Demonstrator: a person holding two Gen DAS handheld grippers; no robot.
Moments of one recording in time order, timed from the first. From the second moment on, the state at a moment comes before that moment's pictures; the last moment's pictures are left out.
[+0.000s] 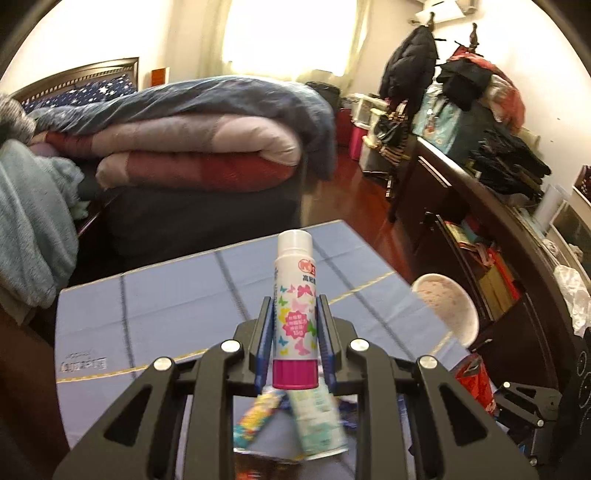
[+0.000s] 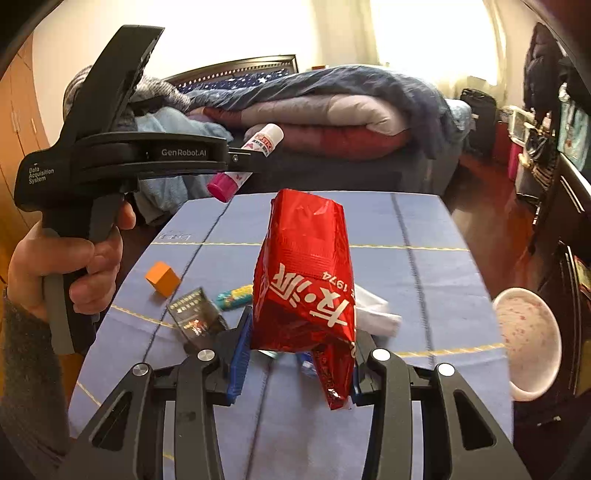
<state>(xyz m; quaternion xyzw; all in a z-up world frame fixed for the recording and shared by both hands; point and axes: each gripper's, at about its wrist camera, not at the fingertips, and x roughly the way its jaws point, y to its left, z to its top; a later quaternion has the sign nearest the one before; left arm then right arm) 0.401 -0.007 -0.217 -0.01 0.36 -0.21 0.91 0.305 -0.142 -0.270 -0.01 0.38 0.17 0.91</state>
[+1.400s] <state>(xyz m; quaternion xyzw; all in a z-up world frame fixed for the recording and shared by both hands) 0.424 -0.367 -0.289 0.07 0.40 -0.38 0.83 0.316 -0.451 -0.328 0.12 0.38 -0.08 0.91</state>
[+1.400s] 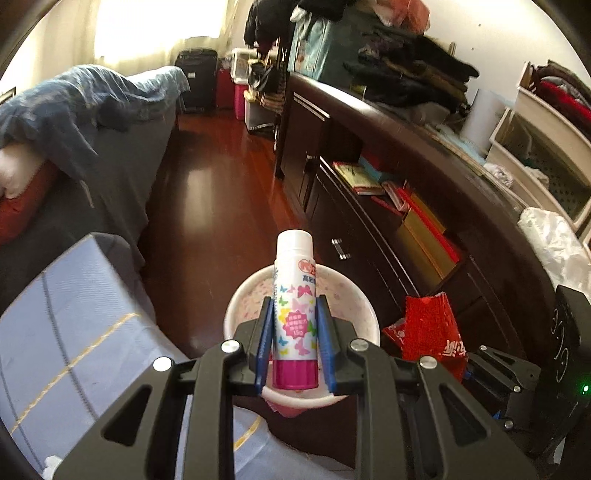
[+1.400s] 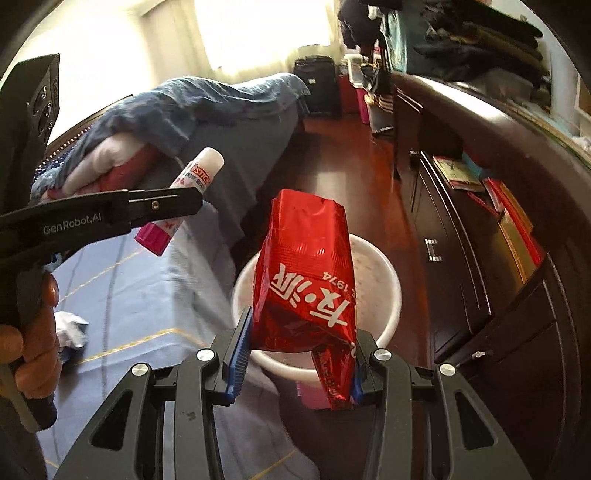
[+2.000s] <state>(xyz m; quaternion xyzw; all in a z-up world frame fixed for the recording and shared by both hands) 0.471 -0.394 -0.336 0.01 0.45 -0.37 0.81 0.373 -0.485 -0.384 0.13 0.40 -0.09 0.90</state>
